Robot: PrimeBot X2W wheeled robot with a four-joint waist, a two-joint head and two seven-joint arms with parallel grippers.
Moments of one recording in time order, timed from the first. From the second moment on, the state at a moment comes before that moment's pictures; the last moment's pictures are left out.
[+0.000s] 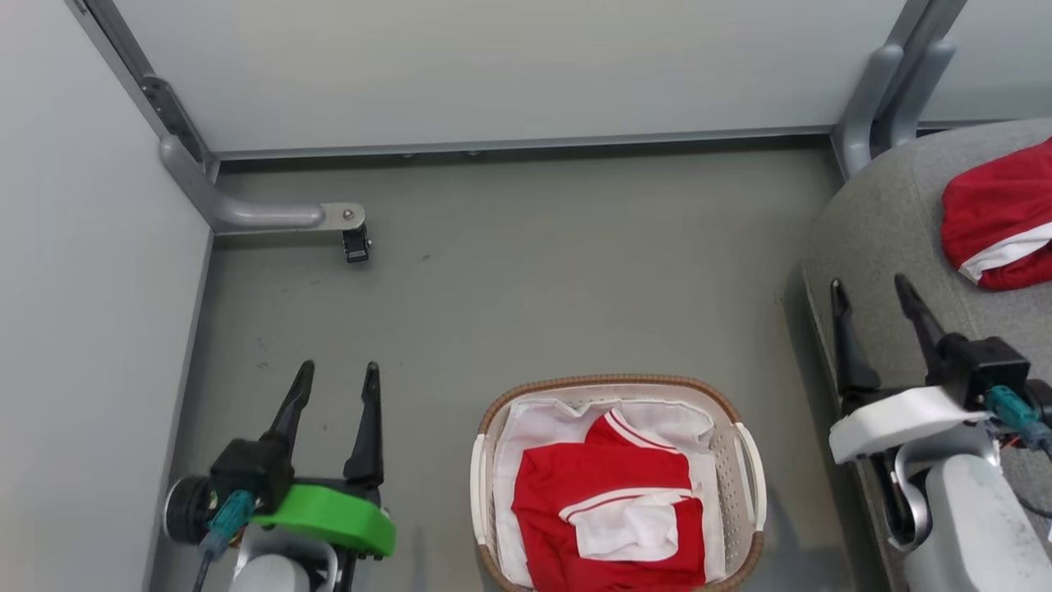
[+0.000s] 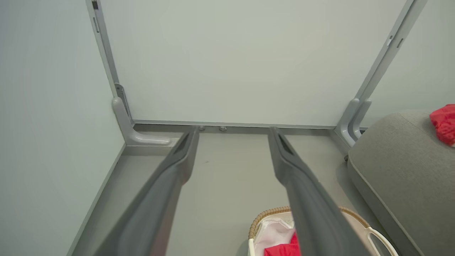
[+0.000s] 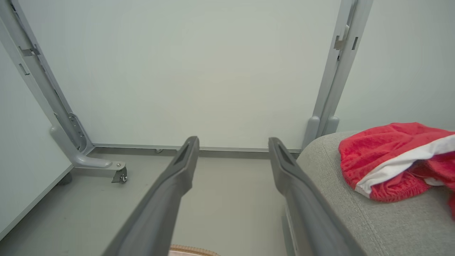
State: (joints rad) left arm -0.09 0.05 -0.14 0.27 -0.23 -0.13 -0.26; right arm -0.25 -0.05 -0.11 0.30 0.08 0.13 -0.26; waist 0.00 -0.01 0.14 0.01
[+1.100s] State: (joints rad) left arm -0.84 0.05 -1.22 1.00 -0.35 -0.13 -0.21; right arm -0.49 -0.05 -0.31 -0.06 0.07 0.13 -0.26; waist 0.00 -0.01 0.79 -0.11
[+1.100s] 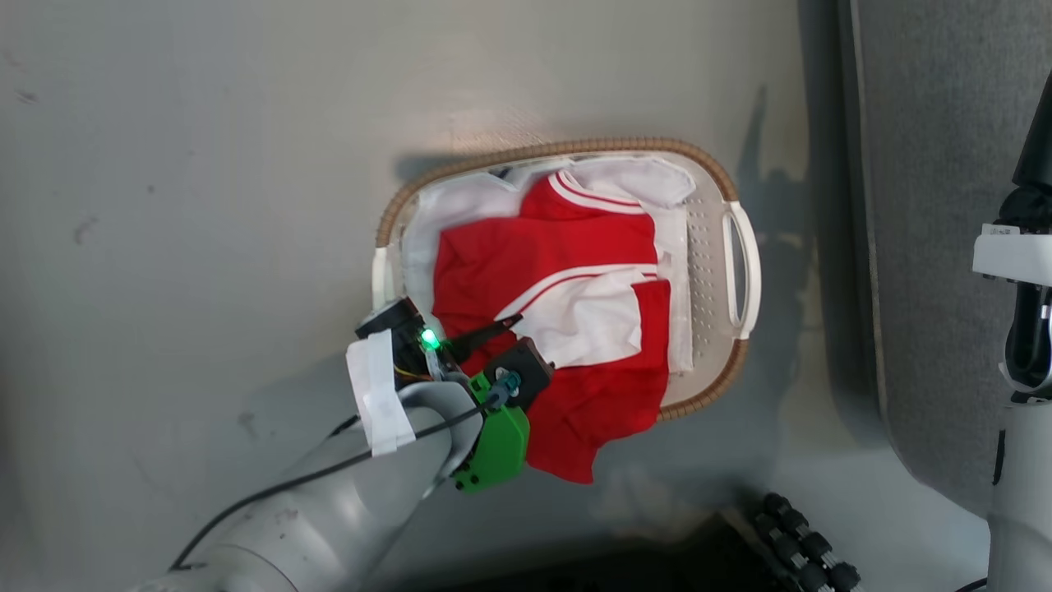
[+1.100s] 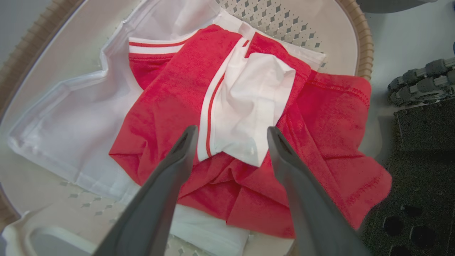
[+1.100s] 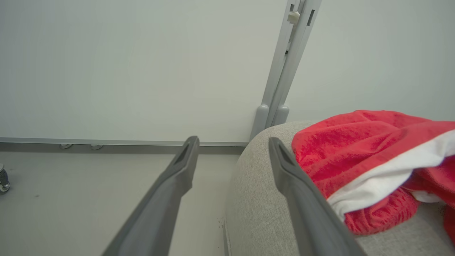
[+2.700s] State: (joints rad) left arm -0.95 0.05 -1.27 1.04 -0.38 -0.07 -0.15; right arm -0.52 -0.05 -0.21 -0.08 0.11 0.13 -0.26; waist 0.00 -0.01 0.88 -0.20
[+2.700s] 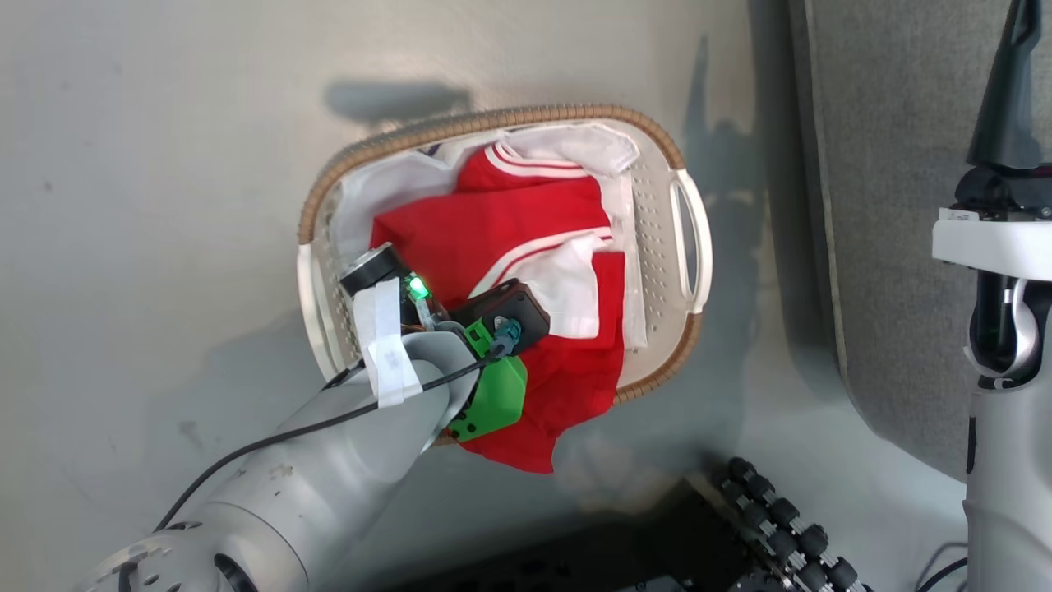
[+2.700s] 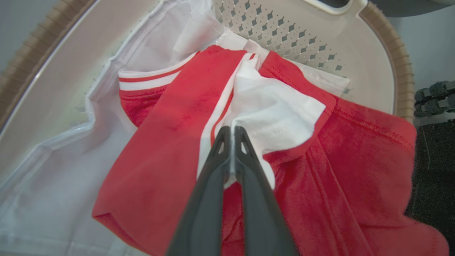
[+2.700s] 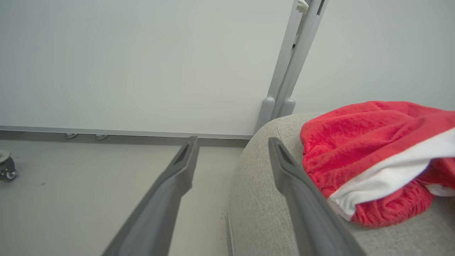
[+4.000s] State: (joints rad) left arm -1.04 0.53 -1.12 0.11 -0.38 0.07 -0.06; right arm -0.28 -0.05 -0.07 0.17 0.00 0.13 -0.26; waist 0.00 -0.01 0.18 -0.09
